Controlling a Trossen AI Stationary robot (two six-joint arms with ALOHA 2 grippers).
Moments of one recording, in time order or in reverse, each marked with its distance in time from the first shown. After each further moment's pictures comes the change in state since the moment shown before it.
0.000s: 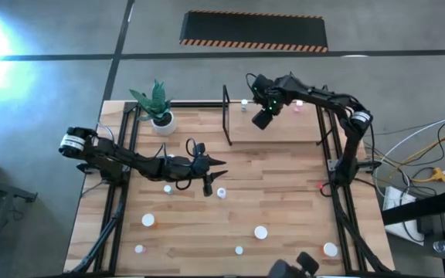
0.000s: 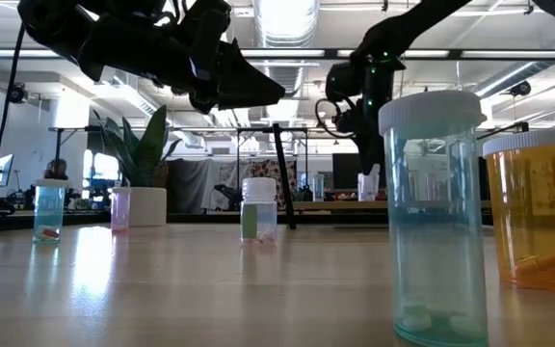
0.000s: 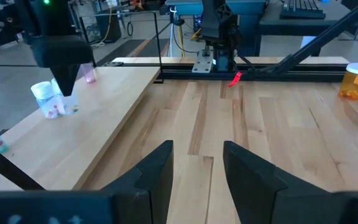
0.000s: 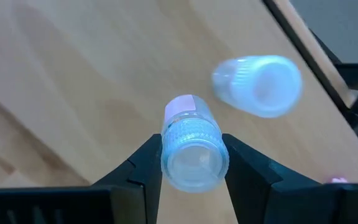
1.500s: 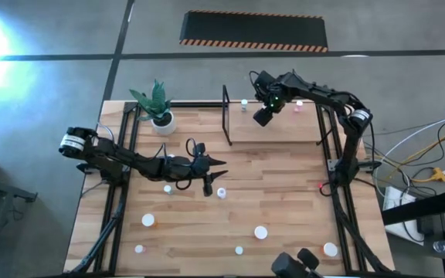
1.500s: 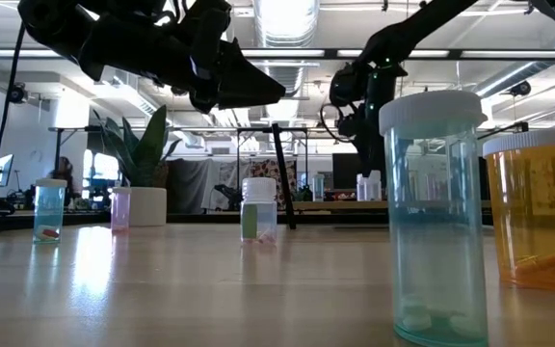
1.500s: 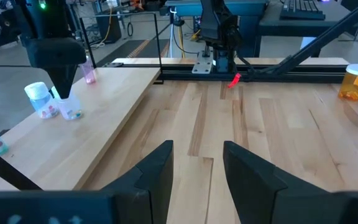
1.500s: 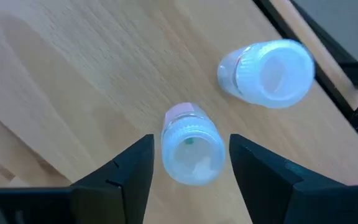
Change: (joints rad) left arm 0.000 0.000 0.003 0.000 0.000 0.000; right arm -0.044 0.007 -0.003 0.022 -0.052 -0.017
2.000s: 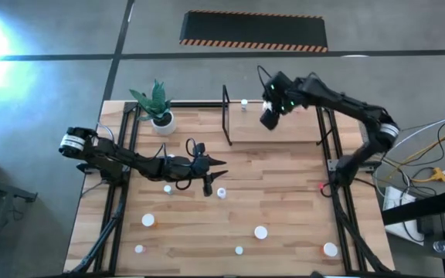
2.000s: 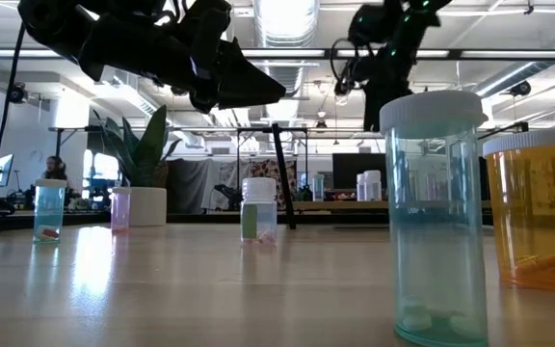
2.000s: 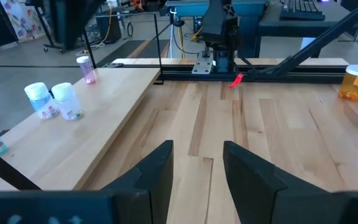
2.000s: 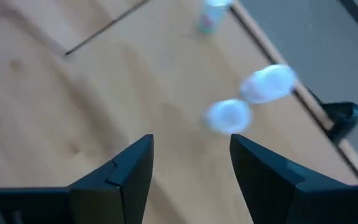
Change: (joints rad) left arm 0.000 0.000 0.000 0.001 0.000 0.000; right arm 0.142 -0.335 -0.142 0.068 0.010 -0.008
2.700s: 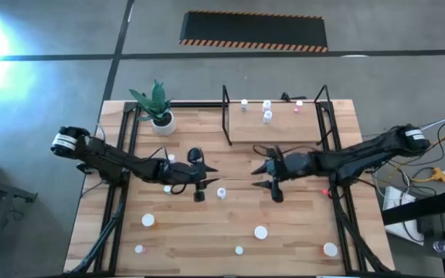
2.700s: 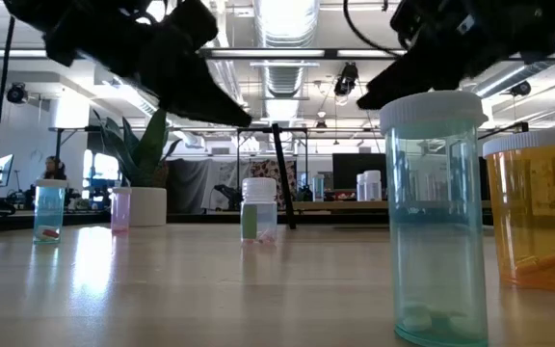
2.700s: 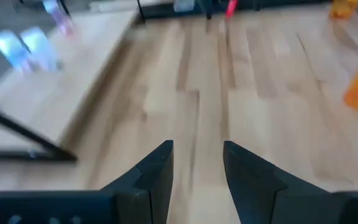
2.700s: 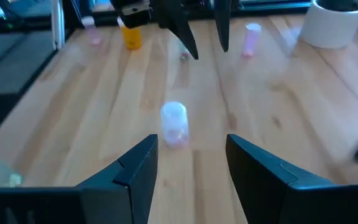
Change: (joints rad) left arm -0.064 -0.101 0.002 -0.376 -0.001 -0.019; right arm 0.712 -0.274 -0.855 1.264 0.024 0.098
